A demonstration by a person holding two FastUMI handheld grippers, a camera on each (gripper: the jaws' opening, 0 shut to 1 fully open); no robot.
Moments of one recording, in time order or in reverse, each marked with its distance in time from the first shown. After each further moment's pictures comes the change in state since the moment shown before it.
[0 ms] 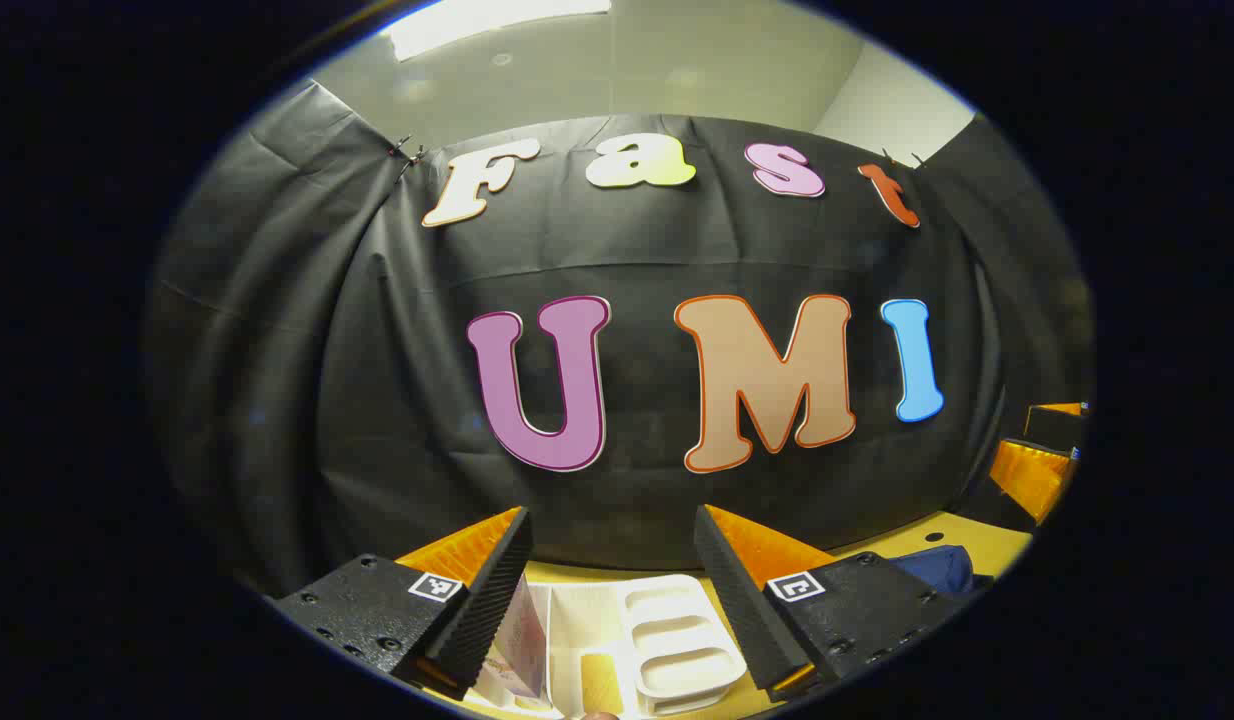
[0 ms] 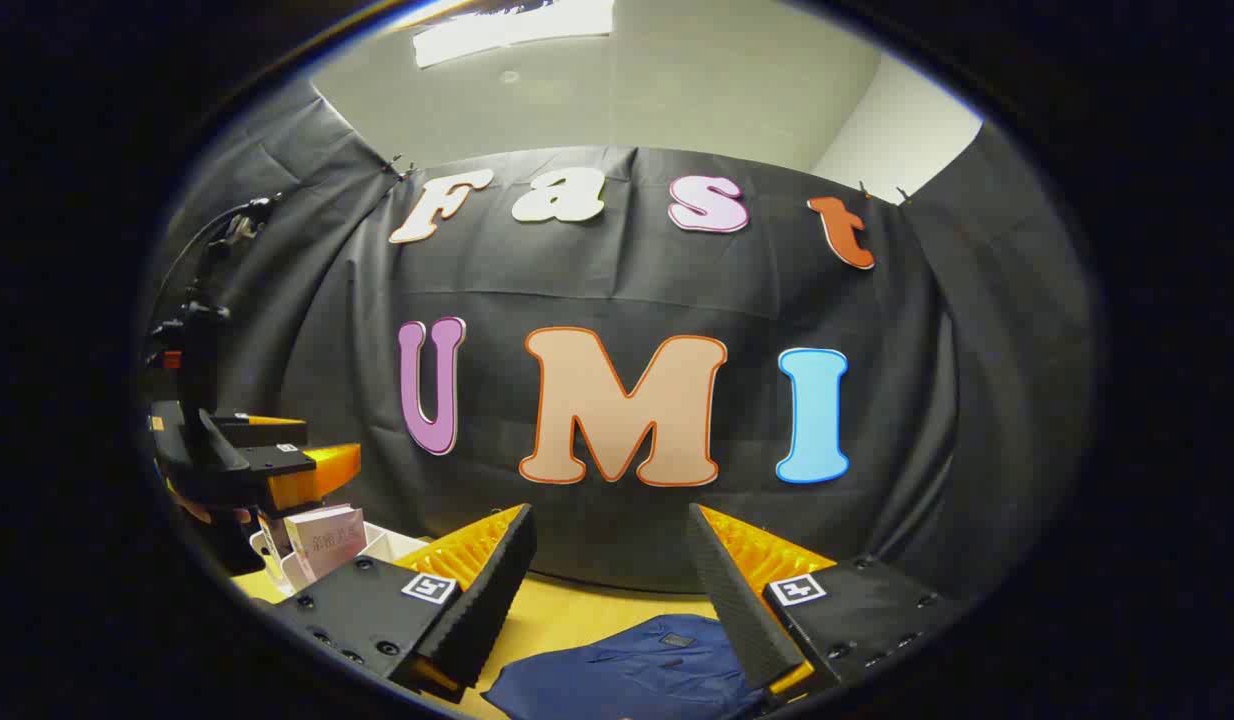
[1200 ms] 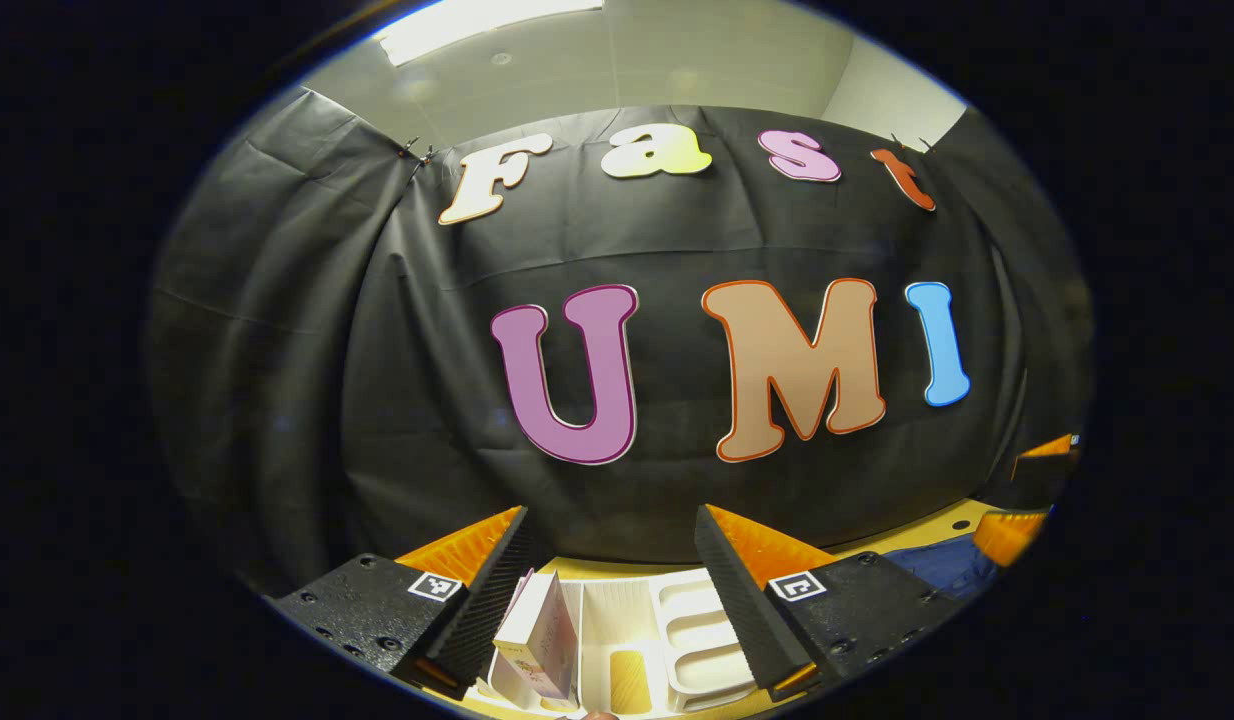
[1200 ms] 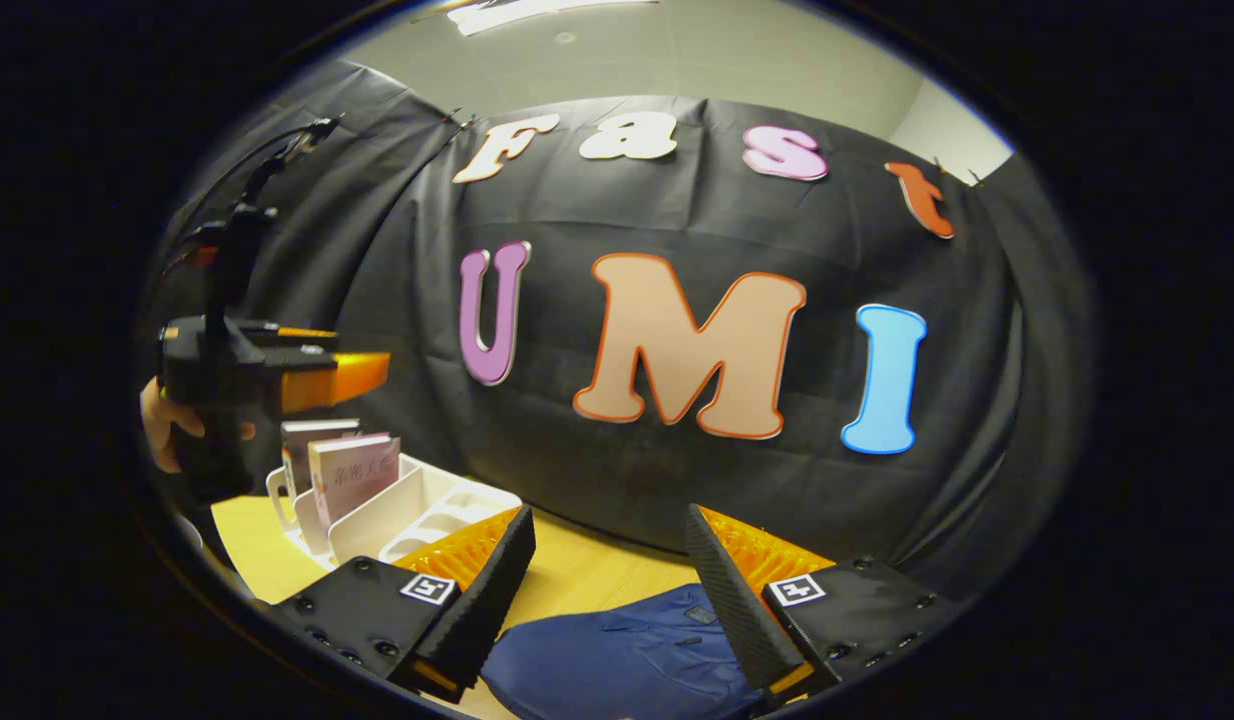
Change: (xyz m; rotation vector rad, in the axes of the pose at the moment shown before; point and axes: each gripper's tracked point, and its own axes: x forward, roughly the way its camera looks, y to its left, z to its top) left arm 0.002 0.029 -0.012 0.032 0.030 0.064; right arm 0.003 0.032 -0.073 -0.102 0.202 0.215
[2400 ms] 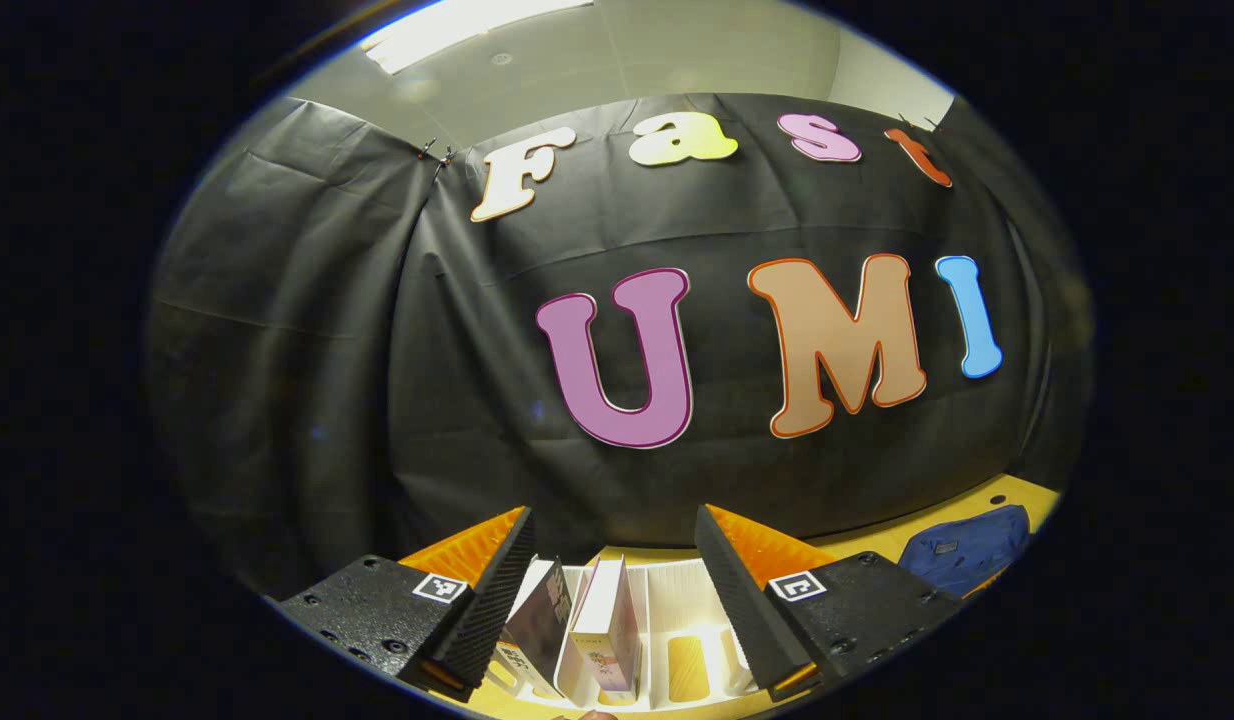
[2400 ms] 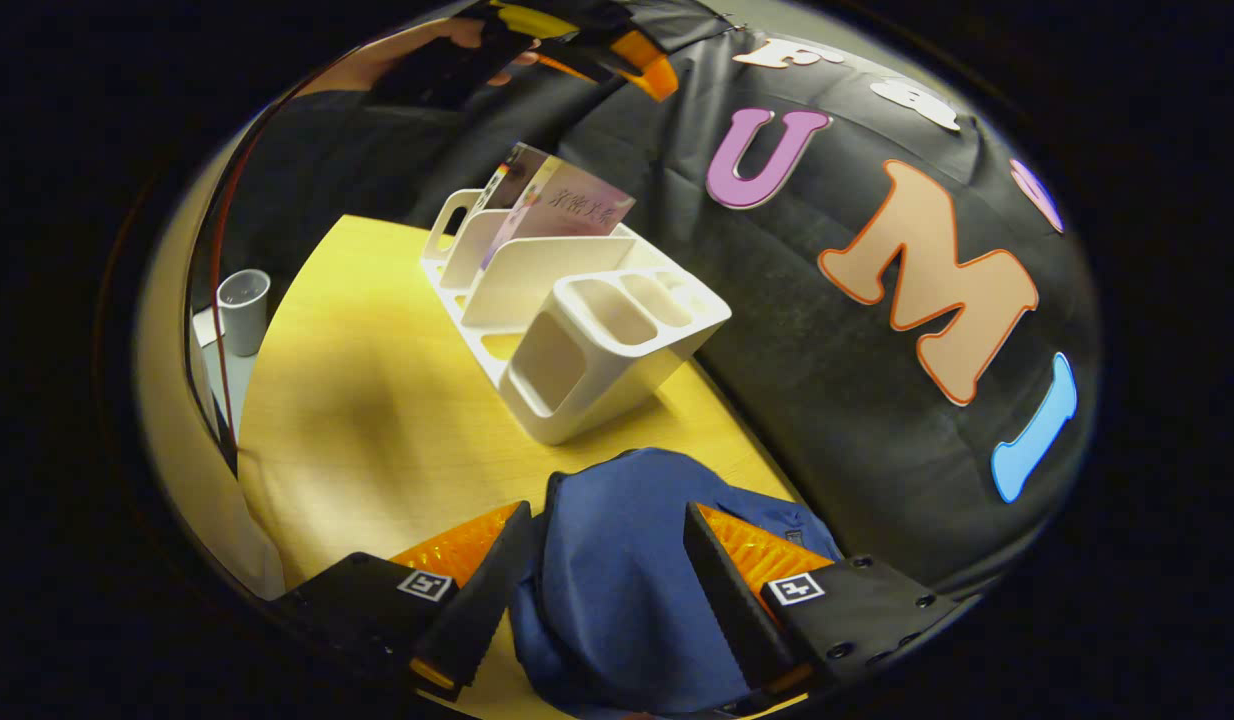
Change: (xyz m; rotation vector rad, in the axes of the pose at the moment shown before) left arm -0.011 0.051 -0.014 0.061 0.040 0.098; right arm -0.037 0.087 -0.200 -0.534 0.331 0.439
